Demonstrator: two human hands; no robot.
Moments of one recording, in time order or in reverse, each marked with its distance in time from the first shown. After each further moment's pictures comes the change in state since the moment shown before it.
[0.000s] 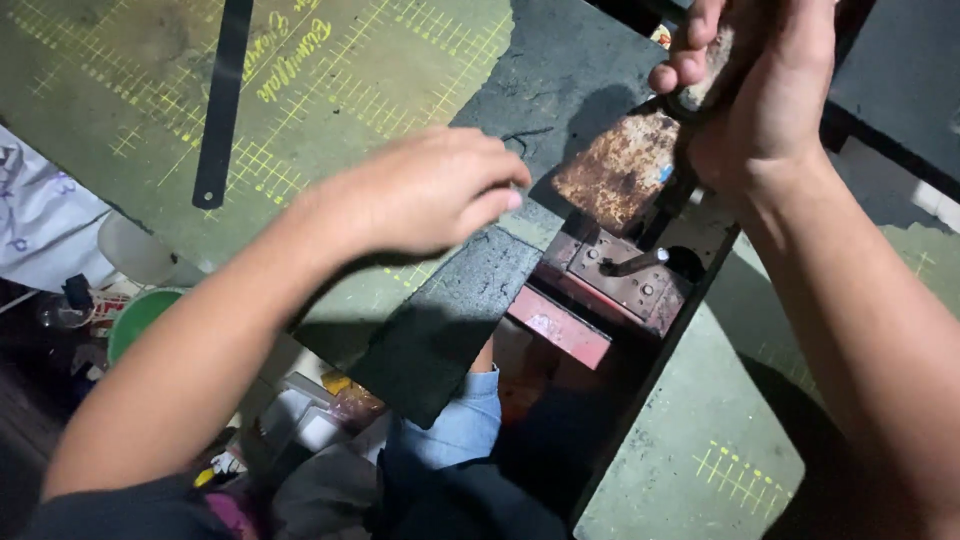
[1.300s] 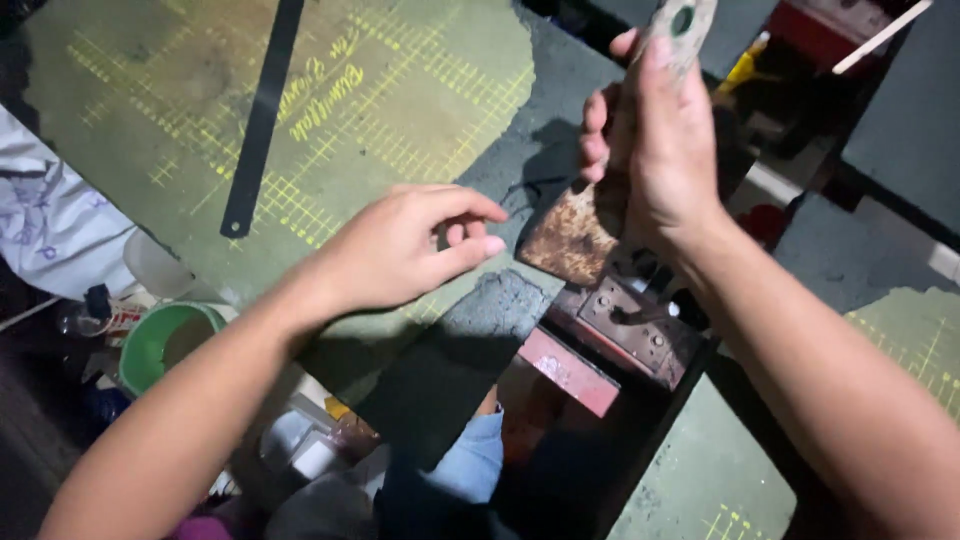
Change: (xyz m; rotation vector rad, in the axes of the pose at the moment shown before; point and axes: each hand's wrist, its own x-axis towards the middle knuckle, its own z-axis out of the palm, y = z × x) left_hand -0.035 -0.012 0.007 -0.175 0.296 -0.085; right_hand 0.010 0.040 0.041 0.131 -0.085 0.041
